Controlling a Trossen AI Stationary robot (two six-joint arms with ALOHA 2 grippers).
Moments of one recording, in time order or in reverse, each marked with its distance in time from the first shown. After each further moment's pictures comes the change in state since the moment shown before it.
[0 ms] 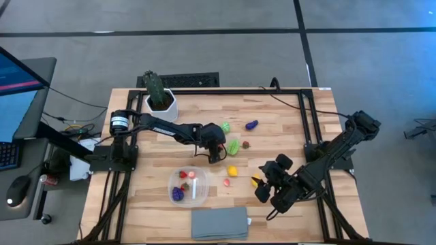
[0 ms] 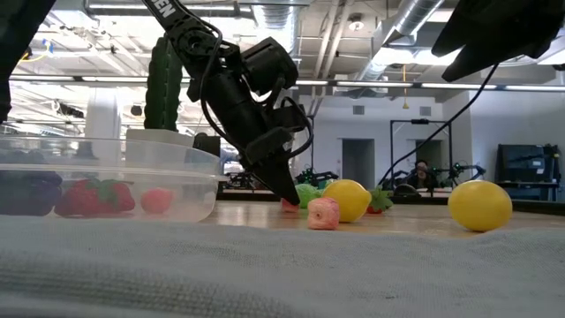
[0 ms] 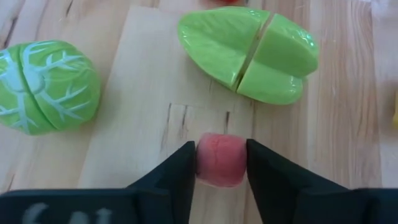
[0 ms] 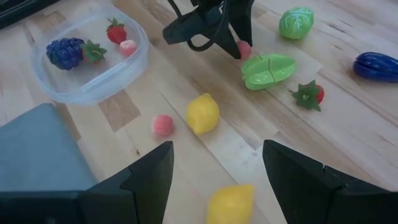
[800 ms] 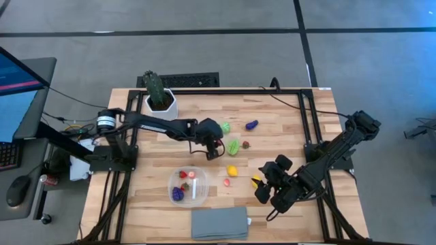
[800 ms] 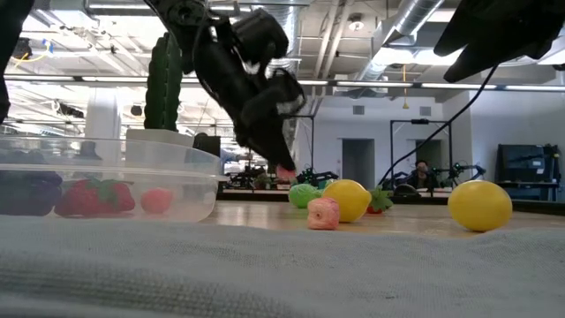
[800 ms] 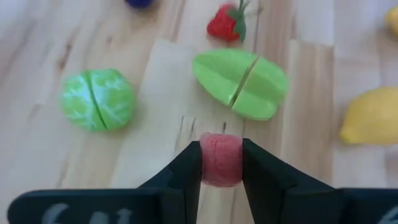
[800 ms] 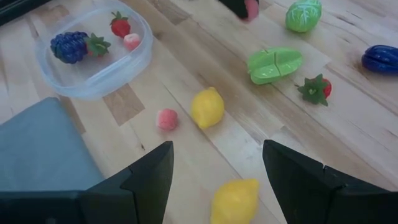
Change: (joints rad) left arm 0.000 -0.147 0.000 -0.095 -0.009 -0.046; right arm 0.003 0.000 0.000 0.014 -0.029 -0.008
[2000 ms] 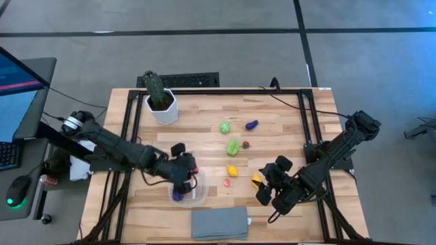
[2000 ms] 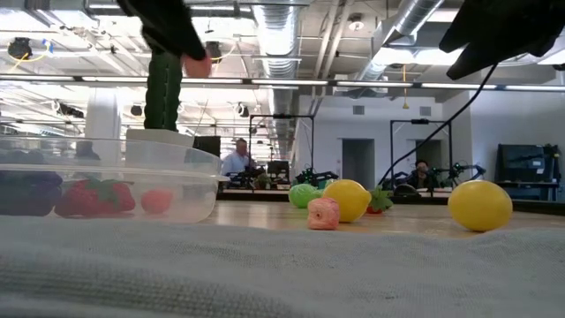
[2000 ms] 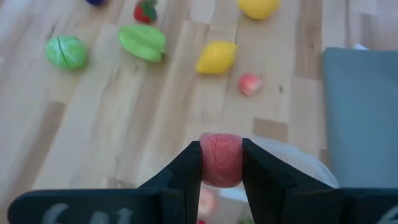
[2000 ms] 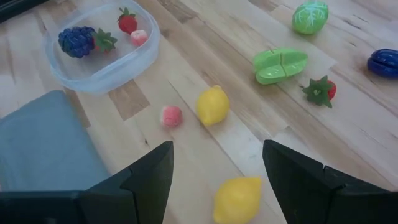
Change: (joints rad) left arm -0.520 -0.369 0.000 -0.455 -0.340 -0.421; right arm 0.018 0.000 0.000 0.008 0.004 -0.024
